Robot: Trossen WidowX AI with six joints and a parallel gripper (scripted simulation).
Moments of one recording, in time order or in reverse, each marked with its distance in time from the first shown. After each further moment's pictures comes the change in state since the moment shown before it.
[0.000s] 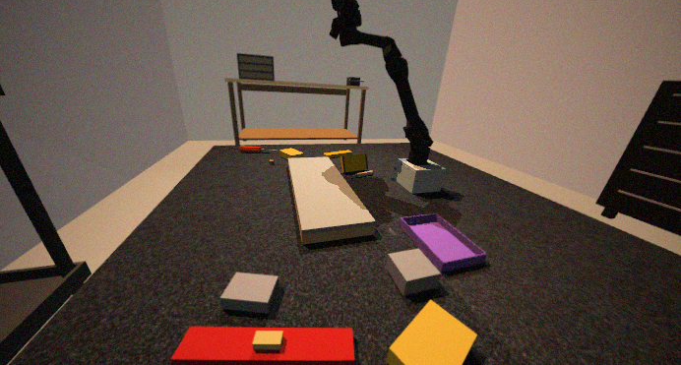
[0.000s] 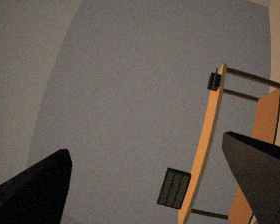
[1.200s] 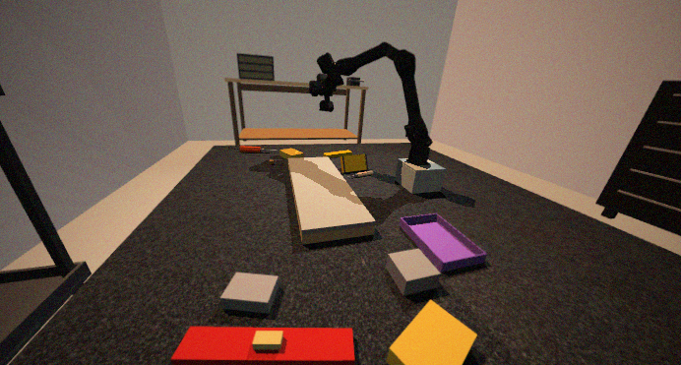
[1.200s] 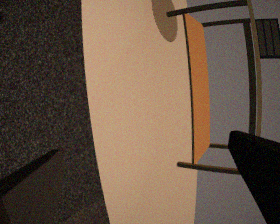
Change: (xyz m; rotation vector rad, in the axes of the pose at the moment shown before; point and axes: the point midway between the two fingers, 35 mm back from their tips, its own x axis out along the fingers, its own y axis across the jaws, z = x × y) arm -0.194 -0.267 -0.150 -2.433 1.251 1.028
